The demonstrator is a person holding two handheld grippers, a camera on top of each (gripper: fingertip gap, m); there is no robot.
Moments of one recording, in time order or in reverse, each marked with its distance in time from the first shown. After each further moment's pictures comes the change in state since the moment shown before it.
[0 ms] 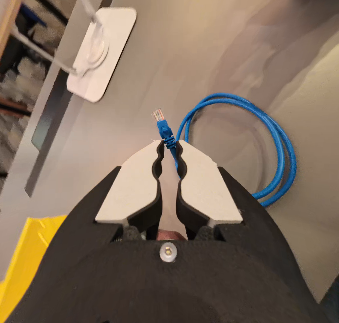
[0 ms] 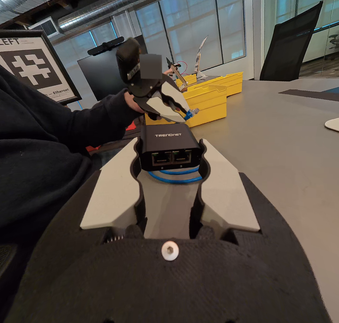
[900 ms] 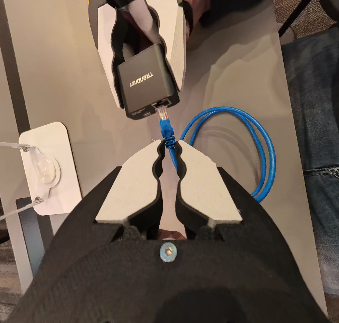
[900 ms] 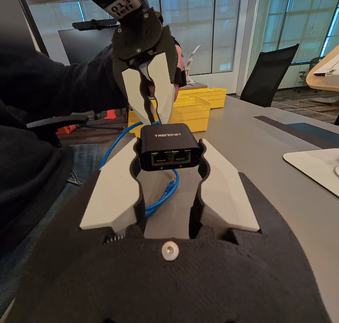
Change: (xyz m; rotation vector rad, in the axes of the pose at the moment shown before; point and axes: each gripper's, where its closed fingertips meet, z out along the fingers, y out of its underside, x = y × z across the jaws) left arm 0.049 -0.113 0.005 0.037 0.526 0.449; right arm 0.015 -0.025 0.007 -0.017 0.050 -0.215
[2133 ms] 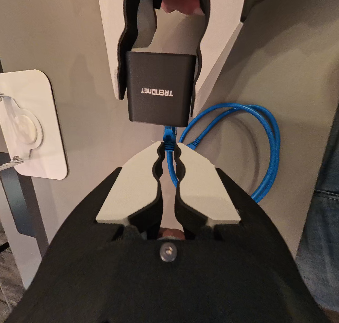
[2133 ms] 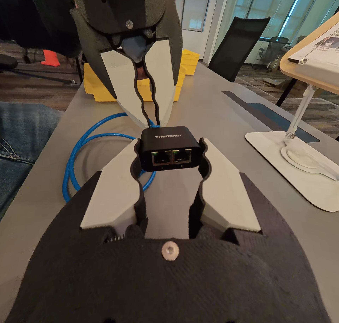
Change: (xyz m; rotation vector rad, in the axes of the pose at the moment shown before) left arm -0.009 0.024 0.035 -0.226 -0.070 -0.182; right arm 0.019 0.029 0.010 -0.237 0.203 -0.191
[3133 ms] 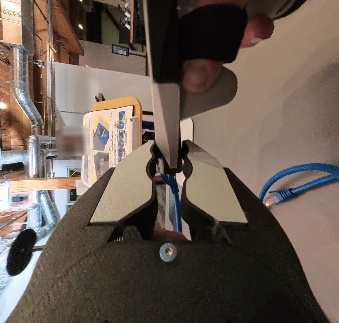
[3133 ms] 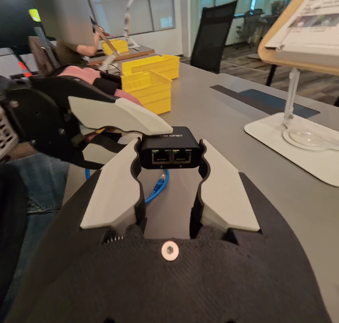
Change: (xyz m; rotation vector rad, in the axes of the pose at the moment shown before) left arm -0.024 -0.045 -0.033 0.193 -0.965 0.415; right arm 0.004 -0.033 0.006 0.001 0.114 0.245
